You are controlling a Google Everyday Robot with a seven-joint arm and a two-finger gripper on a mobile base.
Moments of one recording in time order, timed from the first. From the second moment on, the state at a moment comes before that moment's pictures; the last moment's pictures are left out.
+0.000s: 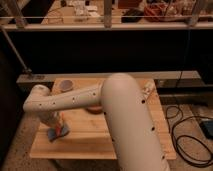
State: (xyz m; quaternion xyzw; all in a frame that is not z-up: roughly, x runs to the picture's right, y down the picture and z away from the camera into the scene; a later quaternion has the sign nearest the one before) arm -0.266 0.195 0.799 -0.23 -0.23 -0.70 0.64
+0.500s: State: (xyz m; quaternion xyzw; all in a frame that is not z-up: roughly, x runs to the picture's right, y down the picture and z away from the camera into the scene) arm -0.266 0.195 0.800 -0.23 -0.24 -0.70 0.63
